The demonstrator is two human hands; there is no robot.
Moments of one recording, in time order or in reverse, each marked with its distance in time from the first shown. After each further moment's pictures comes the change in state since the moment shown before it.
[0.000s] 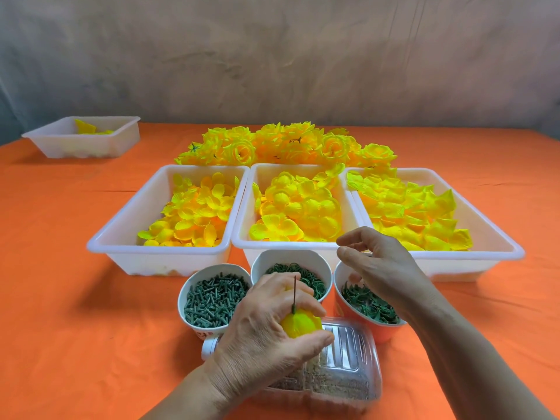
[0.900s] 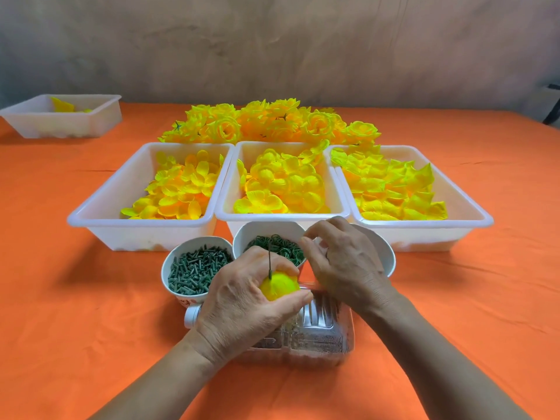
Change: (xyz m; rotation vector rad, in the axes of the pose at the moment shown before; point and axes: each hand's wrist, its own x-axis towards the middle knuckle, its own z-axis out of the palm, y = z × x) left_hand -0.011 0.011 0.003 0.076 0.036 -0.109; right_hand -0.029 0.015 0.027 -0.520 0.149 -0.367
